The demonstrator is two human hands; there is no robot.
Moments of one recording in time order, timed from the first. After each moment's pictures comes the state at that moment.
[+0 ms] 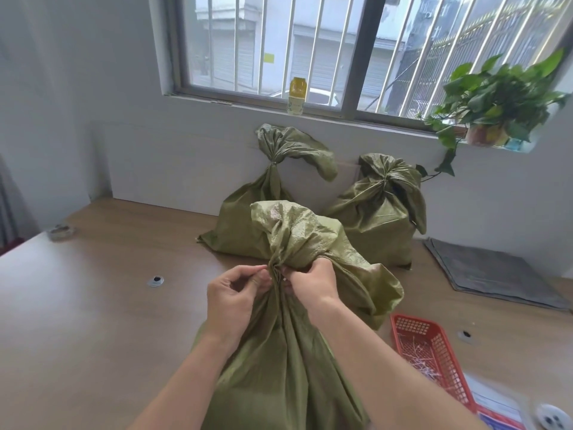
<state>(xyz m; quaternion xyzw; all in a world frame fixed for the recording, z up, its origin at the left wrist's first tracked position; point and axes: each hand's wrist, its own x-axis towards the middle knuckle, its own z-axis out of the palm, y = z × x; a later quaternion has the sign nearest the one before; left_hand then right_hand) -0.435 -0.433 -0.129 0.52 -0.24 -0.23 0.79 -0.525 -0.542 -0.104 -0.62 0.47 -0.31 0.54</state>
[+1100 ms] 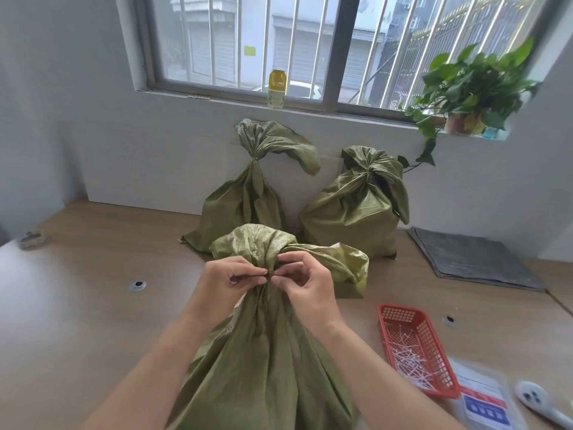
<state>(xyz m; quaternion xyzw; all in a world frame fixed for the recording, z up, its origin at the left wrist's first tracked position) -0.391 -0.461 -0.133 0.57 -0.57 -0.13 0.58 -0.566 -0.539 -0.112 -0.69 0.32 -0.40 0.51</state>
